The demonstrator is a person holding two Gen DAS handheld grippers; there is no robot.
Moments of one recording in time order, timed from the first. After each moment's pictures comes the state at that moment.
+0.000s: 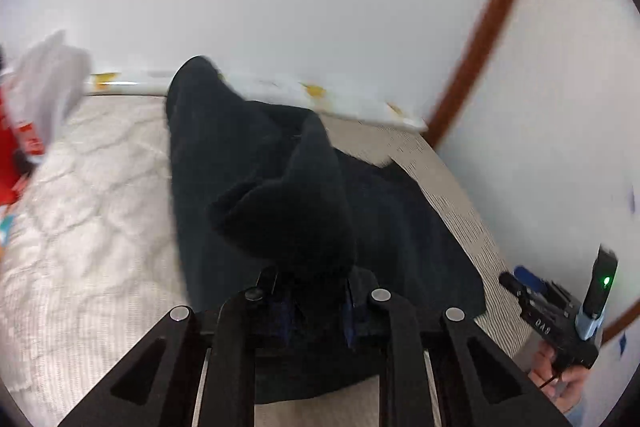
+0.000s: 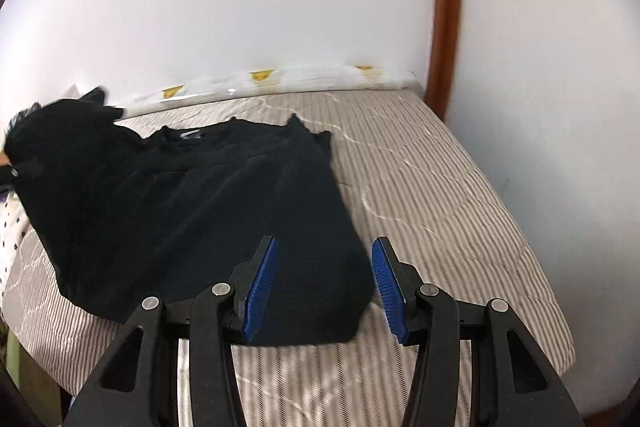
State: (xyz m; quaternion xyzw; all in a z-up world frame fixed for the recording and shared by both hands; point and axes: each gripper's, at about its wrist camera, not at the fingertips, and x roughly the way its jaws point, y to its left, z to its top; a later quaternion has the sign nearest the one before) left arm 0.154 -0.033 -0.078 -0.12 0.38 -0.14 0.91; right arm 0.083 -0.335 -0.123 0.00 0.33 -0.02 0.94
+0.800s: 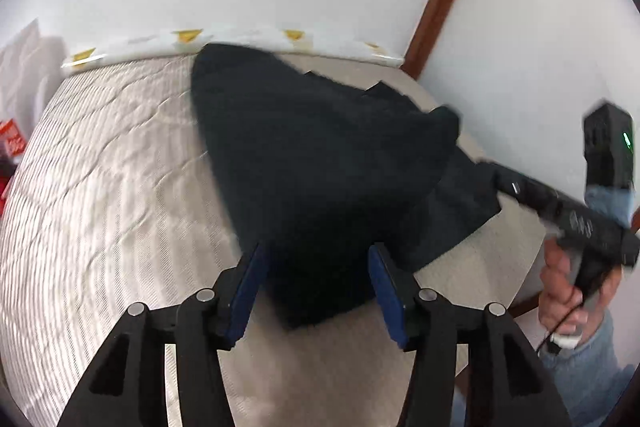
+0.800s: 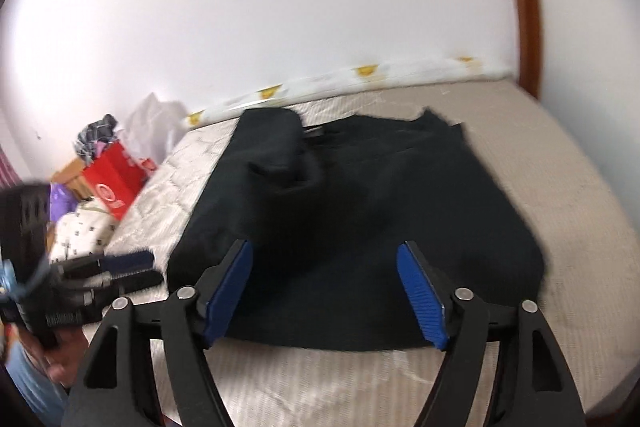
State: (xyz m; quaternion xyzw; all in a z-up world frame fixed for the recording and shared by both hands) left arm 0.105 0.014 -0.130 -0.05 0.42 -0.19 0.89; right arm 0.091 -0.229 -0.129 0.07 0.34 0.13 0.93
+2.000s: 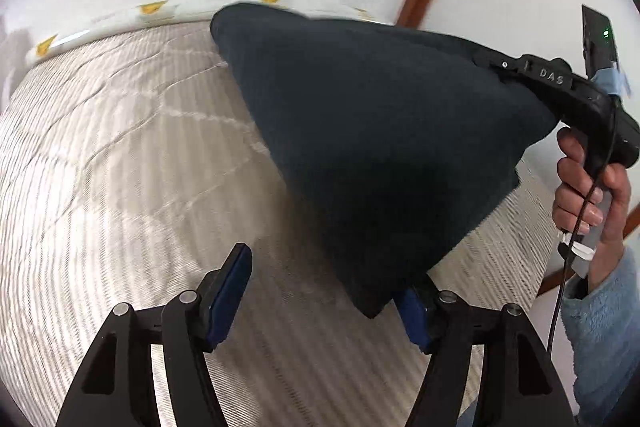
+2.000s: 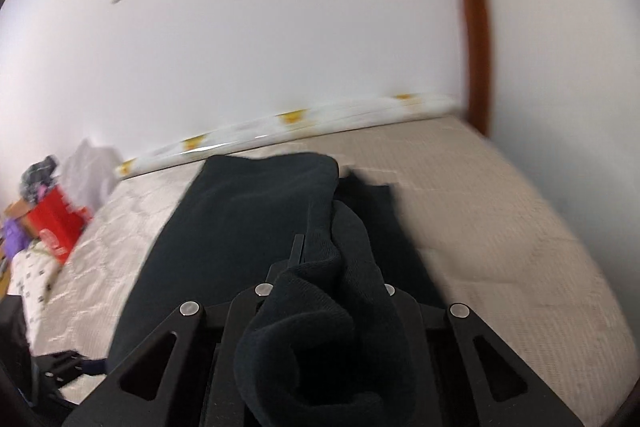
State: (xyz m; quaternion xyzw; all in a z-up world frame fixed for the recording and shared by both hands) left arm 0.131 -0.052 -0.178 -0.03 0.44 -0.22 0.87; right arm 0.160 -0.299 -0.101 0.07 0.27 0.01 0.96
